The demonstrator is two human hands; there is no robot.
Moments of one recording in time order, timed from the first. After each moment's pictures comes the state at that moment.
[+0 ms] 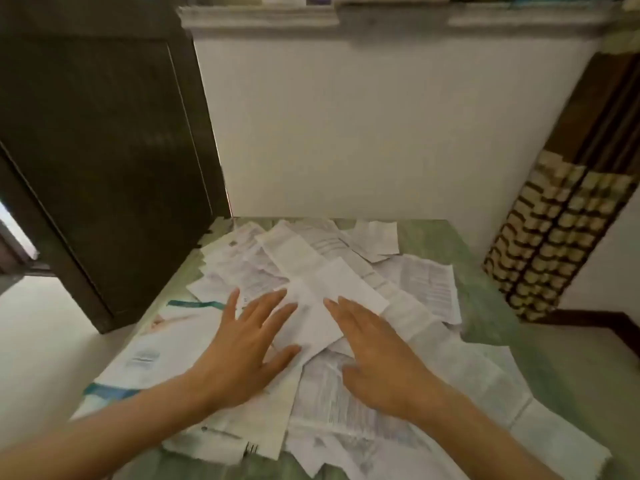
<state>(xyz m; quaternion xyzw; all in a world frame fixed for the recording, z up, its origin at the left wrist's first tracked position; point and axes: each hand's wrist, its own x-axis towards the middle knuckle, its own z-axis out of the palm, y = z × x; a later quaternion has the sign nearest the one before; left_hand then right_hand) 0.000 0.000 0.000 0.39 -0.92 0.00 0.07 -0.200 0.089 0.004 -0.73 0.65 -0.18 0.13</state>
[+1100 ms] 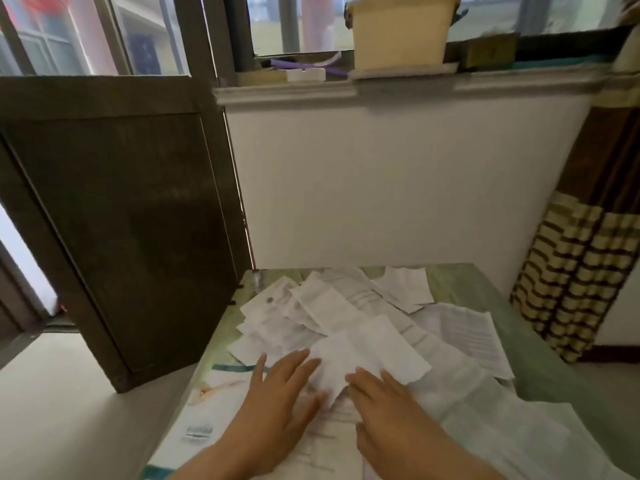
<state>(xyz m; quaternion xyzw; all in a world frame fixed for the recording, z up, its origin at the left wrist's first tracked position) 0.028 -0.019 0.033 0.43 -0.89 -0.14 0.04 -0.142 0.054 0.004 -0.77 0.62 -0.13 -0.06</state>
